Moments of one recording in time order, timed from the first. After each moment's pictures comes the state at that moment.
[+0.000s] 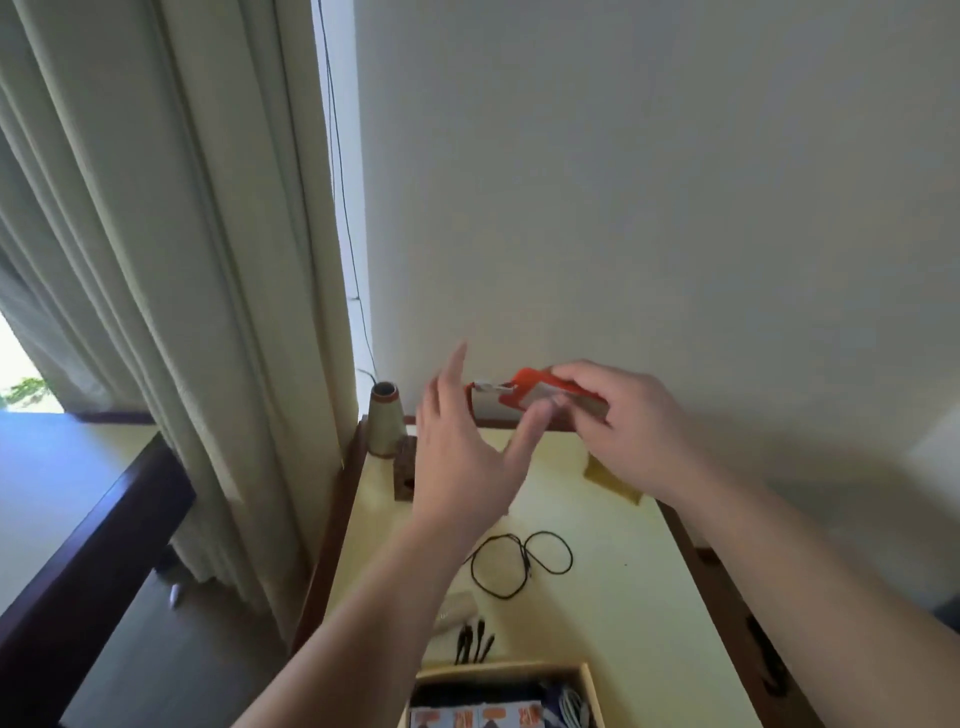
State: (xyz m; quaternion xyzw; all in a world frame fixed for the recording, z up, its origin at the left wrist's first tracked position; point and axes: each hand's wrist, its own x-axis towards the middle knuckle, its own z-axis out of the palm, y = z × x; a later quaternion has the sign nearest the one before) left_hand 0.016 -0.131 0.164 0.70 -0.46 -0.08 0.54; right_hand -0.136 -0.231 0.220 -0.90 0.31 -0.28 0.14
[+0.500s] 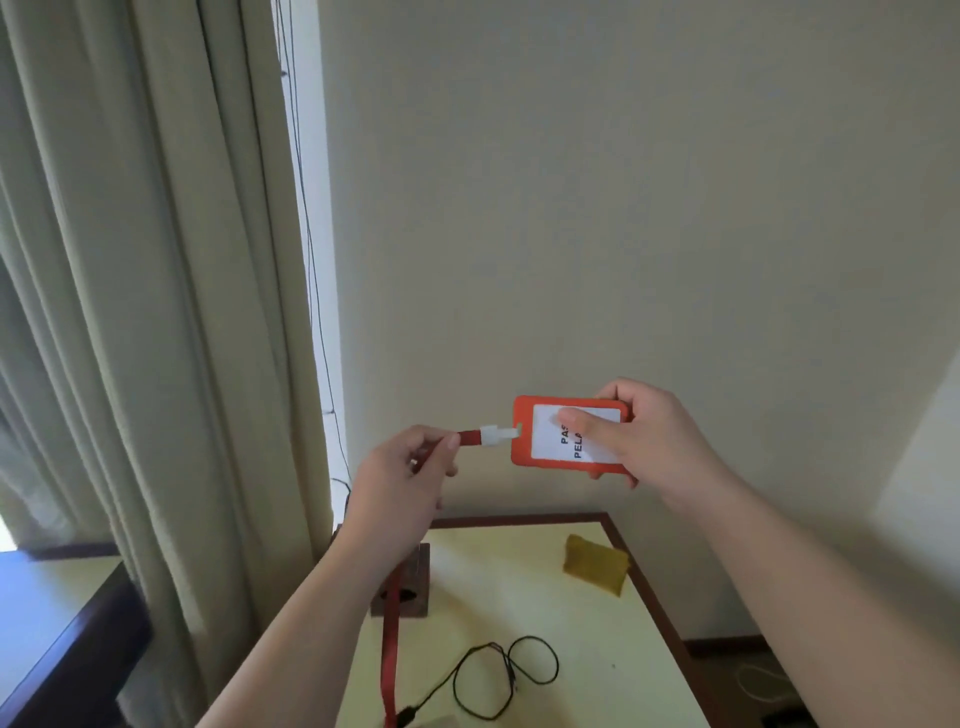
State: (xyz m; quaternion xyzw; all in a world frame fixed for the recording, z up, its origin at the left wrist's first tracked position) left_hand 0.049 -0.121 0.251 0.65 -0.47 -0.15 0.58; right_hand -0.174 -0.234 0.311 -0.75 0.41 -0.39 0.35
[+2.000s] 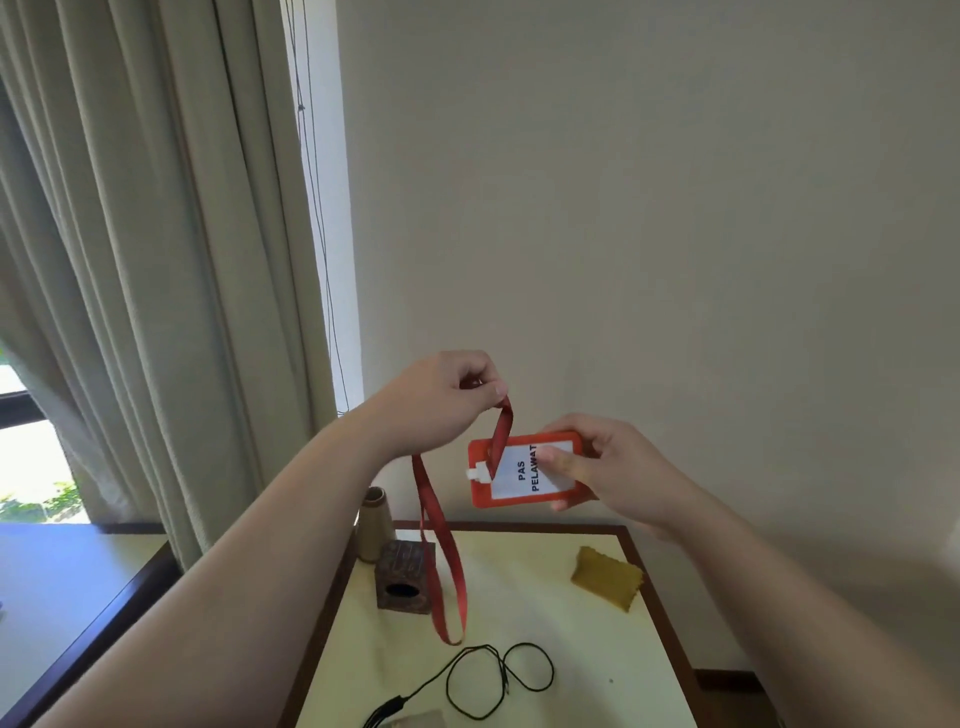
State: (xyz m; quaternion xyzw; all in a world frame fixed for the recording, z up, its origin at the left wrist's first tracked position) left_hand -0.001 -0.154 0.354 0.67 -0.64 -0.08 0.37; right_hand -0.207 -0.260 0.291 -0.78 0.29 -0.28 0.48
